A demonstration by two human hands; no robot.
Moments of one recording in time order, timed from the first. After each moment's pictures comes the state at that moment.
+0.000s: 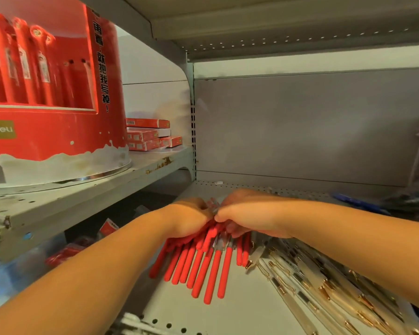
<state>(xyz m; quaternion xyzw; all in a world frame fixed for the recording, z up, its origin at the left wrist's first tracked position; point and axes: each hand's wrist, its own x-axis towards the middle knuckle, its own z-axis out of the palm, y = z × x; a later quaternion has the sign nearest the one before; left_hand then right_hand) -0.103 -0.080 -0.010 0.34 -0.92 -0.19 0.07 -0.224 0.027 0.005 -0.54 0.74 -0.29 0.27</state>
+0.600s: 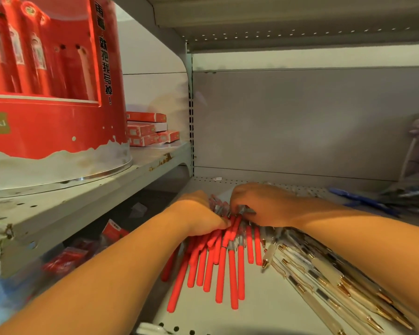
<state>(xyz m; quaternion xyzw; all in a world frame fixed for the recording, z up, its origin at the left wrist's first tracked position) -0.110 -0.095 -0.014 0.37 -0.91 -0.18 0.06 -0.282 -0.001 -0.017 -0.72 0.68 0.00 -0.12</state>
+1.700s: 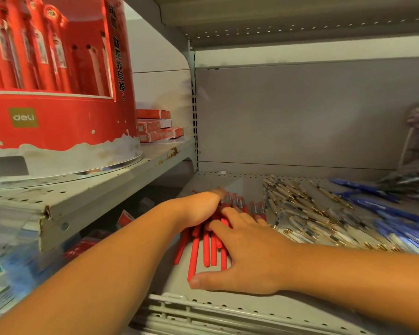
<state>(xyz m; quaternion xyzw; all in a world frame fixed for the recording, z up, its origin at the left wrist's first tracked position) -0.088 -0.093 -0.022 0.31 -0.84 -0.45 0.04 -0.151 0.055 -0.047 -0.66 0.75 -0.05 0.00</state>
